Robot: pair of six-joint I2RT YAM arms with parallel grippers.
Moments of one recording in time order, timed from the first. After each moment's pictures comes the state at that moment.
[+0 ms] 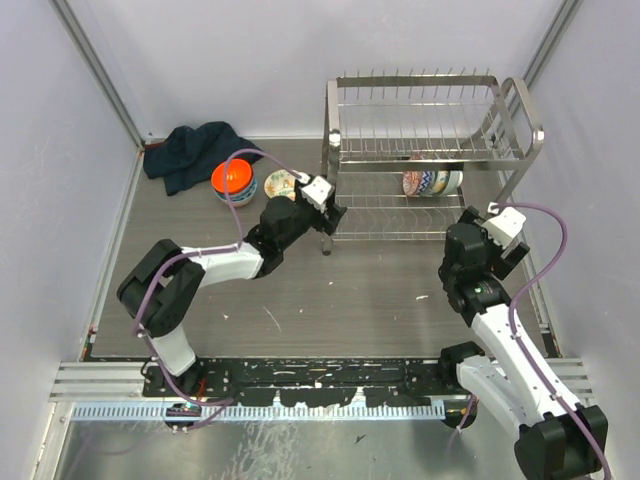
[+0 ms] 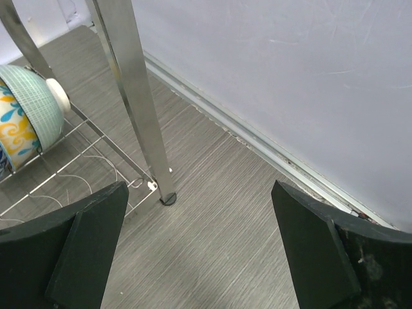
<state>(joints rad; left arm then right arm) -0.74 1.73 0.90 0.80 0.00 0.10 0.26 0.76 0.57 -0.16 1.06 0.34</state>
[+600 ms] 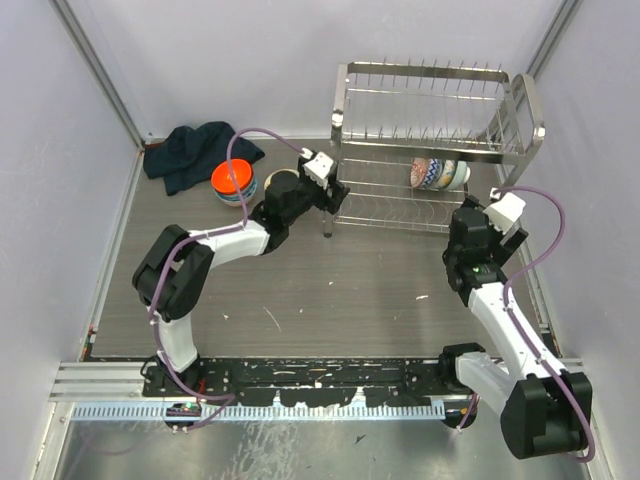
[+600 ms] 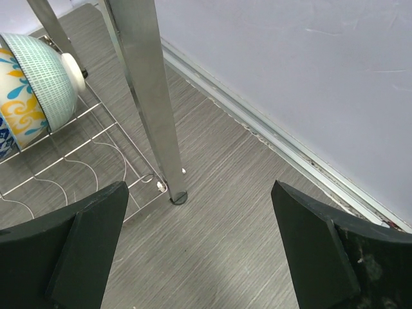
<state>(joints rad) -0.66 1.86 1.13 0.69 0.10 0.07 0.12 0.94 0.60 -0.06 0.89 0.34</state>
